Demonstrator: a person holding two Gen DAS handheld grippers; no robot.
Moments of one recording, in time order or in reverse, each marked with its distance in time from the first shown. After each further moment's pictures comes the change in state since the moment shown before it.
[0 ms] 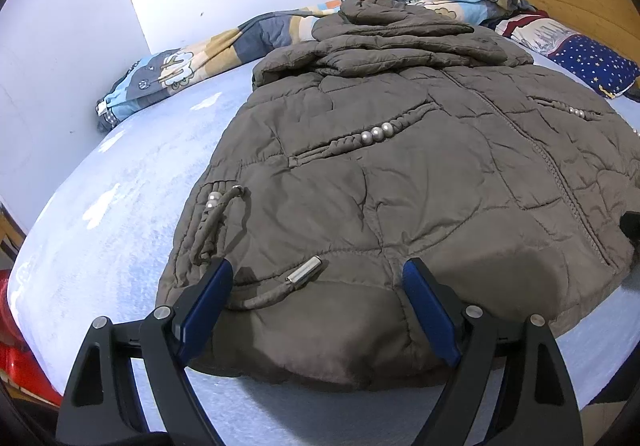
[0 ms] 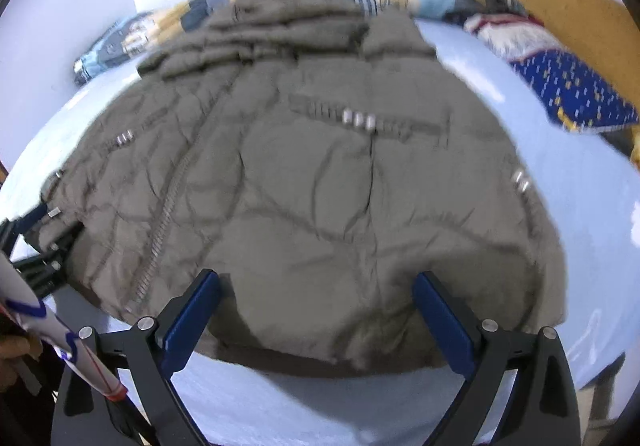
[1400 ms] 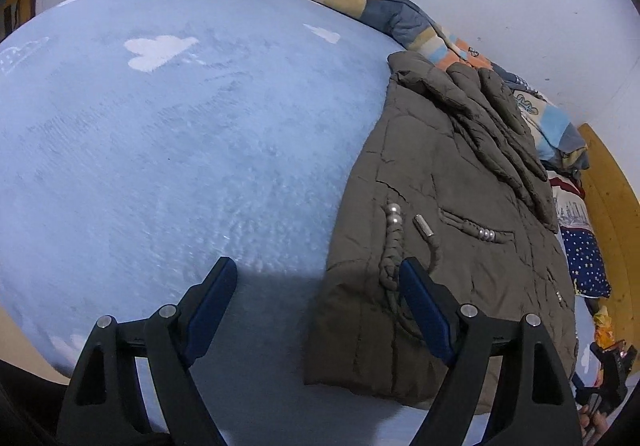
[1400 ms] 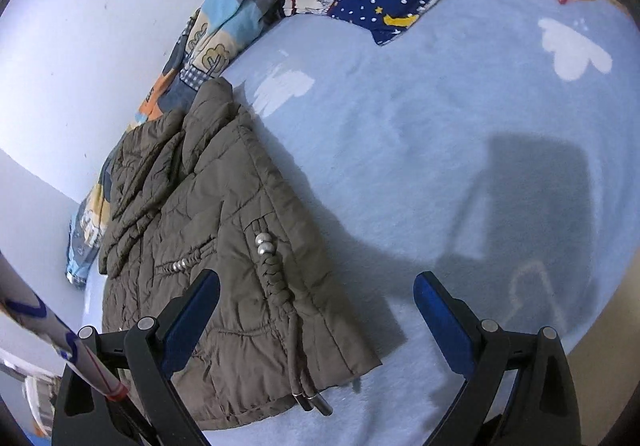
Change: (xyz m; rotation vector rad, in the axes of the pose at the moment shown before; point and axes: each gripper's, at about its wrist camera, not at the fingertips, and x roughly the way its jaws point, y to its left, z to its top) left arm 0.023 0.162 -0.010 -0.691 0.143 -0.220; right arm -0.037 -0.205 -0.016 0.730 -0.115 0.135
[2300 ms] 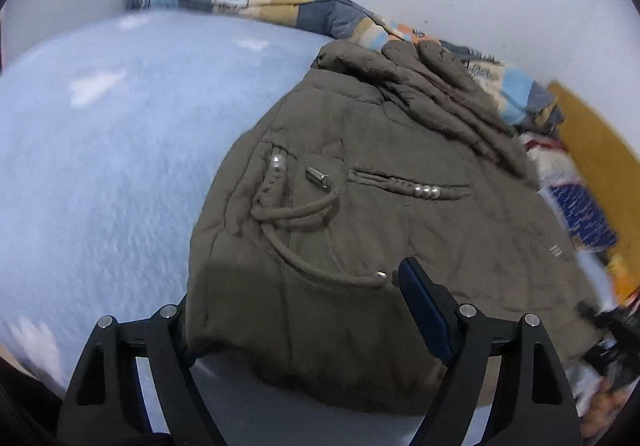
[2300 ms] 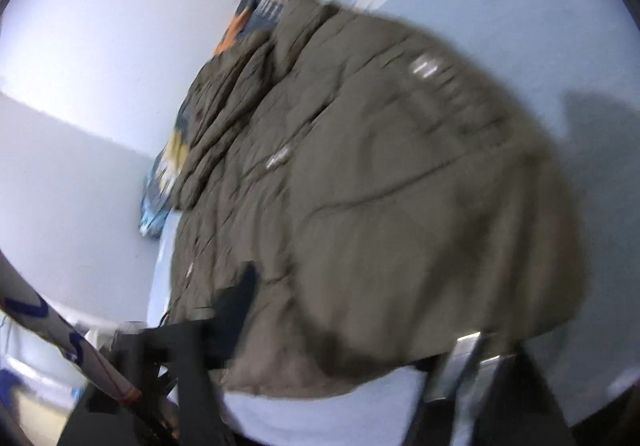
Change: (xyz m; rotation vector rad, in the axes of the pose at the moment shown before) left arm 0.012 -0.075 -0.044 0.222 -0.079 -0.008; right arm 0.055 0.051 -0.063 -0.031 0.144 0.285
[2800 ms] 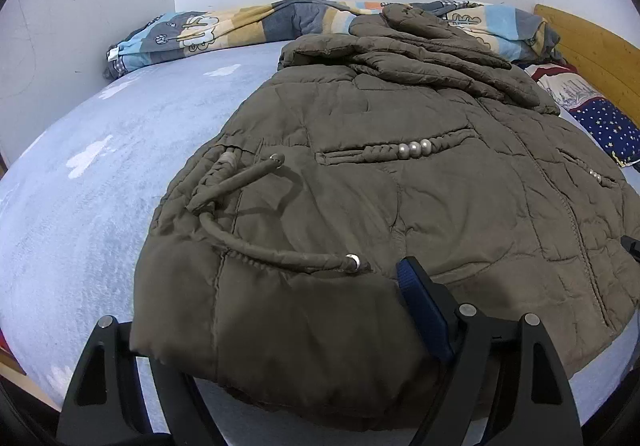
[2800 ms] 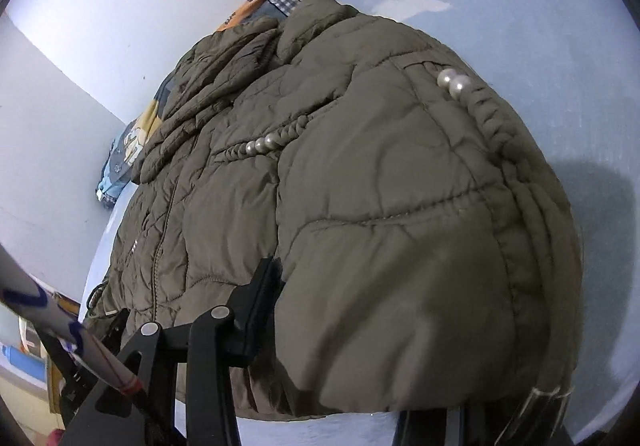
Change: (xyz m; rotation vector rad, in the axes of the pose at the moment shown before) left arm 0.019 -0.036 -0.015 0.262 -0.030 0.150; right arm 0.023 0.014 -0.015 -0.235 -0.008 -0.141
